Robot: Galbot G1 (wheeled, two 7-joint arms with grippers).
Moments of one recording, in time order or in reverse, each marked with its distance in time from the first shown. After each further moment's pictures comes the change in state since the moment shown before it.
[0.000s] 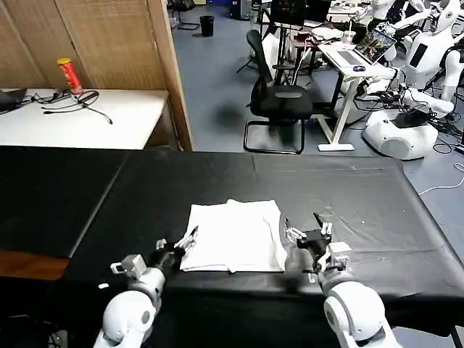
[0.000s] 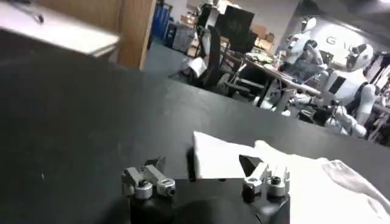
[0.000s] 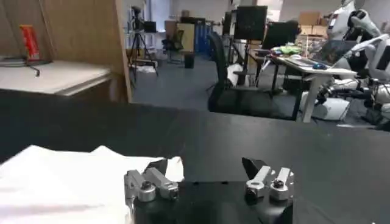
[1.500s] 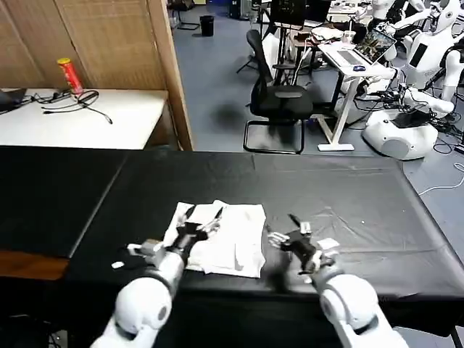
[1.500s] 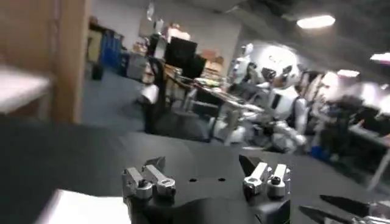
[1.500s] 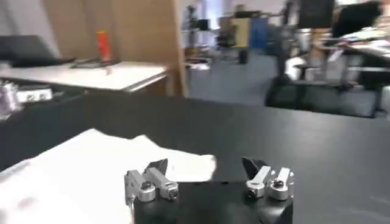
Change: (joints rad) left arm -0.052 0.057 0.107 -0.166 0.210 0.006 -0.016; right arm 0.136 -0.076 -0.184 -0.141 0.075 0.034 -0.164
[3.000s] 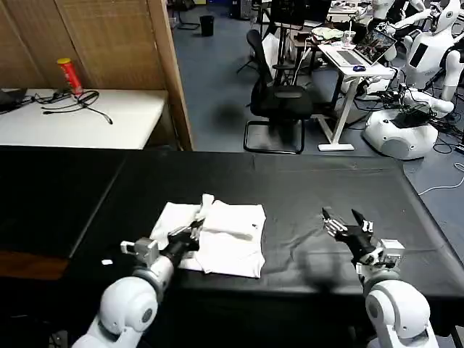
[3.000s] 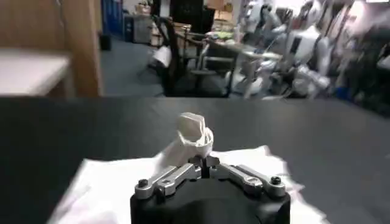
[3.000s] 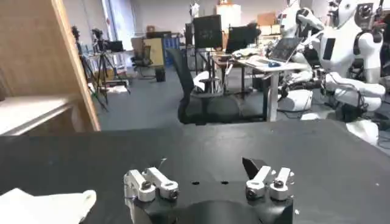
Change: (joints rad) left arm -0.041 0.048 0.054 -0.043 -0.171 0.217 -0.080; right arm -0.181 0.072 0.429 0.137 0.105 -0.008 0.131
